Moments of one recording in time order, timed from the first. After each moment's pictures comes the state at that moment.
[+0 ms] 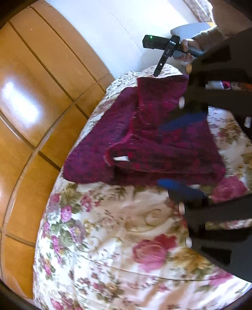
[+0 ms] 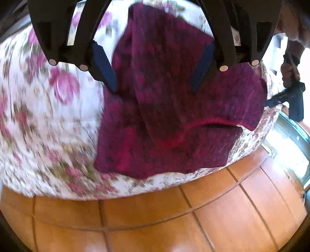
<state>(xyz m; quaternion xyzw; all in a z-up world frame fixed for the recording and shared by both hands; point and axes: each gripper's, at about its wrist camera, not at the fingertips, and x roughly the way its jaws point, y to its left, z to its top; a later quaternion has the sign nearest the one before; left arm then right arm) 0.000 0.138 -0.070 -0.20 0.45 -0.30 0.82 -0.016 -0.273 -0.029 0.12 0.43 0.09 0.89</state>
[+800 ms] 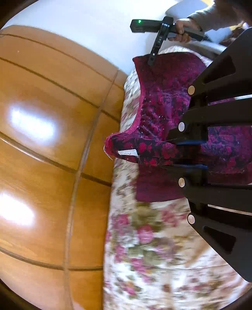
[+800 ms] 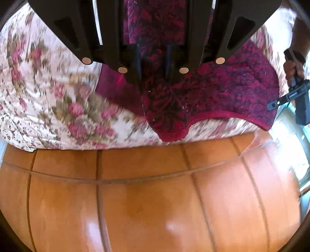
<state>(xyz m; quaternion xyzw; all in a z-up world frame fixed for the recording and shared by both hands) 0.094 0.079 0.008 -0.10 0.34 -0.29 0.89 0.065 -0.285 0.043 0.10 0.34 0.06 0.93</state>
